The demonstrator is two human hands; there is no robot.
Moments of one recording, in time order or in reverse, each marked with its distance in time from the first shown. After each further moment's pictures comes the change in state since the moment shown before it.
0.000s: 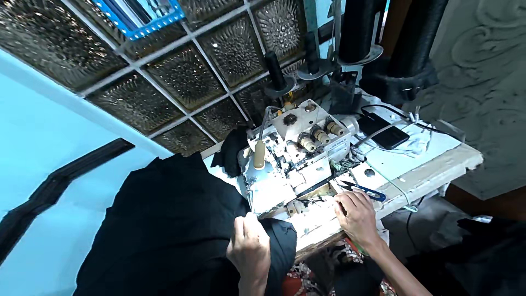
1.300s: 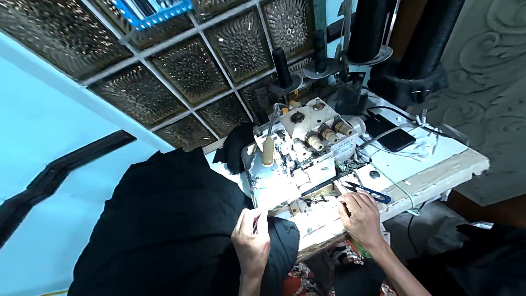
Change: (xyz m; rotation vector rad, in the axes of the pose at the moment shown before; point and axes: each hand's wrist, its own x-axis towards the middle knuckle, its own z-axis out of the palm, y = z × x) left_hand -0.002 -0.017 0.011 -0.558 -0.086 -0.135; right_hand 0.000 -0.001 0.000 -0.004 -0.005 0.003
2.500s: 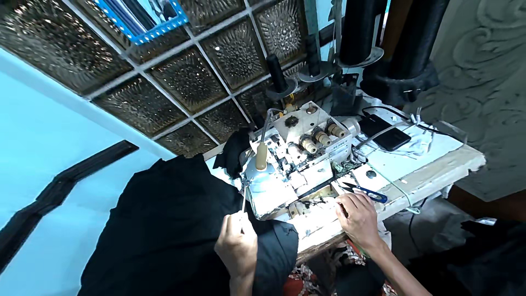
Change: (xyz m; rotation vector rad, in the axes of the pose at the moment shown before) left_hand 0.010 -0.007 -0.013 0.307 0.017 -0.007; right_hand -0.001 0.000 0.002 -0.010 0.030 -0.001
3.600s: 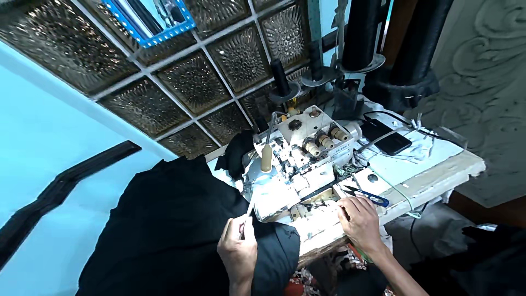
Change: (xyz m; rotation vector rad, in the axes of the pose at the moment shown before) left_hand -0.004 -0.011 0.001 -0.103 0.006 -0.015; right_hand 0.001 0.001 0.000 -0.006 -0.006 -0.004
